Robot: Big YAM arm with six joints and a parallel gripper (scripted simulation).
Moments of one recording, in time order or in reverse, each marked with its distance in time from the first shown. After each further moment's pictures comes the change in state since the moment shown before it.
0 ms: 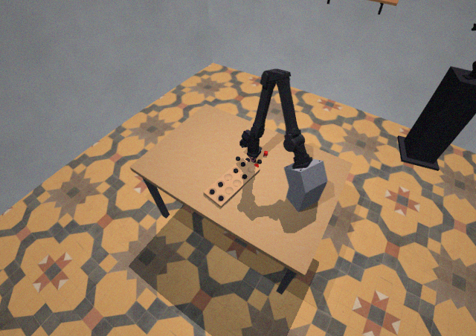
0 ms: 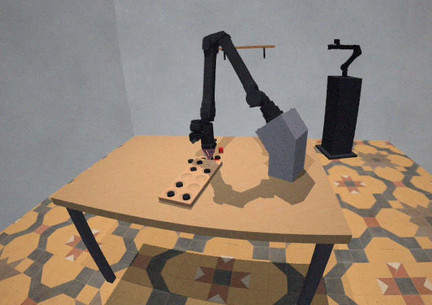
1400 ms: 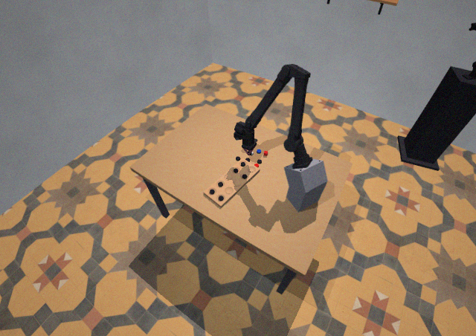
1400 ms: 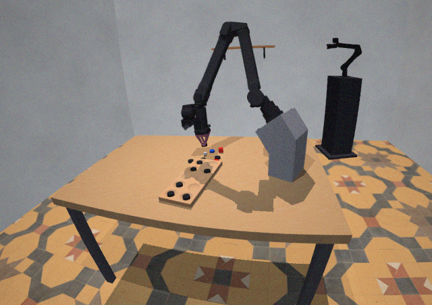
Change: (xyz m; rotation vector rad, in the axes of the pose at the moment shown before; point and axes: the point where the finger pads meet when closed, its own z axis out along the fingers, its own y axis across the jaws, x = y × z) arm -0.016 0.038 -0.097 0.004 0.018 -0.037
